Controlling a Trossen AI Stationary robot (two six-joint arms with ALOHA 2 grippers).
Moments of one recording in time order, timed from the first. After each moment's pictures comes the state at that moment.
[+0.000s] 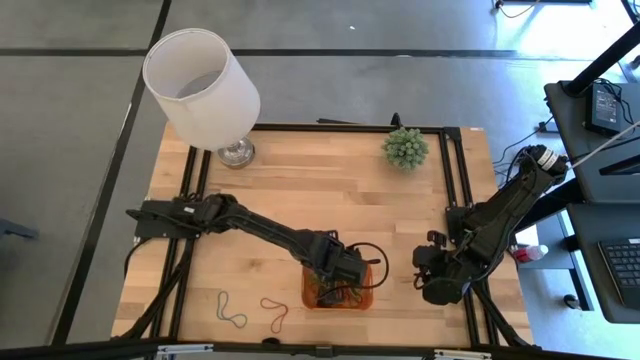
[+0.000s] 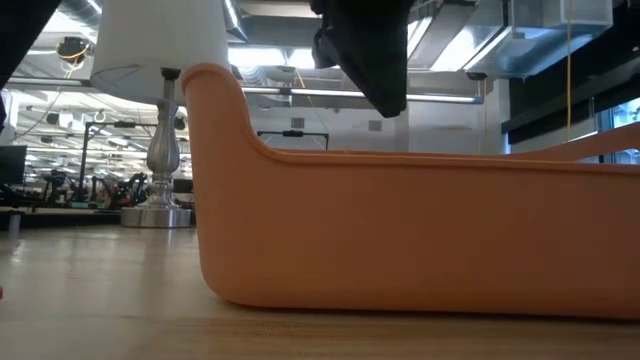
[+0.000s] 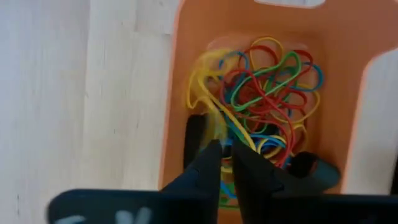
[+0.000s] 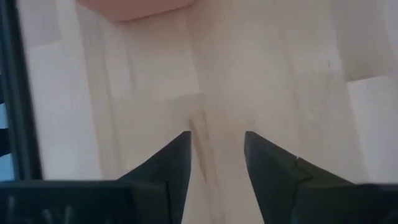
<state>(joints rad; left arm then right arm) -0.34 2.31 2.22 -1.19 -0.13 -0.46 0.88 1.24 0.83 -0.85 0.32 1.05</state>
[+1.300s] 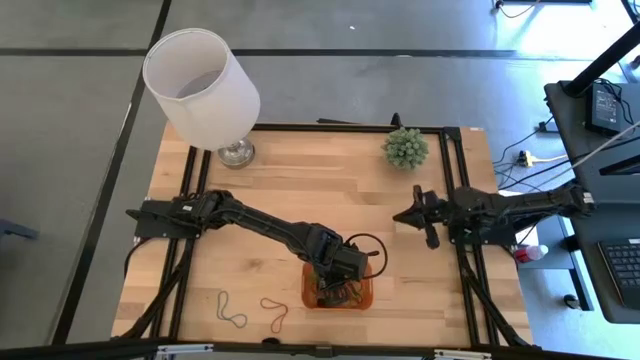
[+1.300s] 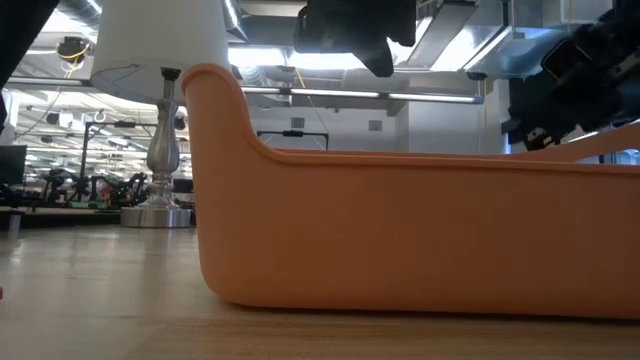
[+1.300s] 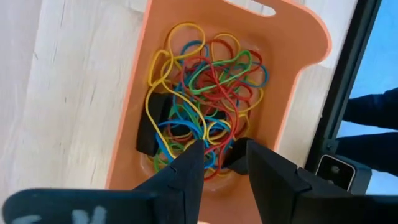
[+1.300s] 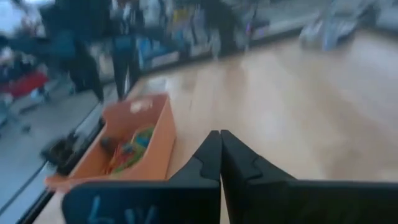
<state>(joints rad) -0.32 2.27 2.22 -1.19 0.05 -0.64 0.06 0.34 0.04 0.14 -0.07 0.28</state>
